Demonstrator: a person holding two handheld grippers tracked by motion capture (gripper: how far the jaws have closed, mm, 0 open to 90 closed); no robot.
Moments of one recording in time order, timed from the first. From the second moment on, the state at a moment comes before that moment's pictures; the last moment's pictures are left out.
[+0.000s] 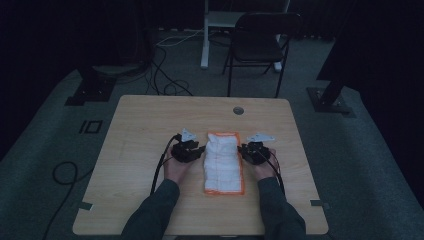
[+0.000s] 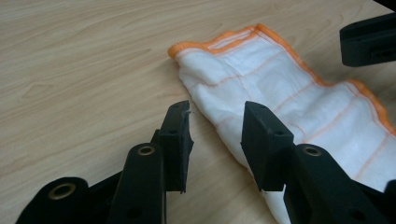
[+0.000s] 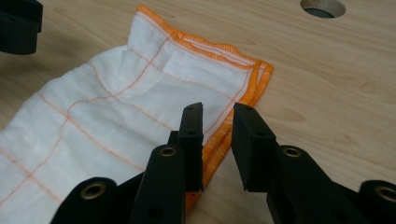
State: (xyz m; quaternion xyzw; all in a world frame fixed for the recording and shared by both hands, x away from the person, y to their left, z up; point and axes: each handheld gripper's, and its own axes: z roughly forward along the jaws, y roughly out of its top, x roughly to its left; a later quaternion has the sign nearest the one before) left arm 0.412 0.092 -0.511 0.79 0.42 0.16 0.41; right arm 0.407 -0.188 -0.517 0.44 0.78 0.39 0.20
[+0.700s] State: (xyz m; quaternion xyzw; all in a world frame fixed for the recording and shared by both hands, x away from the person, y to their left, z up) left arm 0.465 0.060 -0.520 0.79 0.45 0.15 0.39; right arm 0.461 -0.174 -0.527 0.46 0.78 0.36 0.22
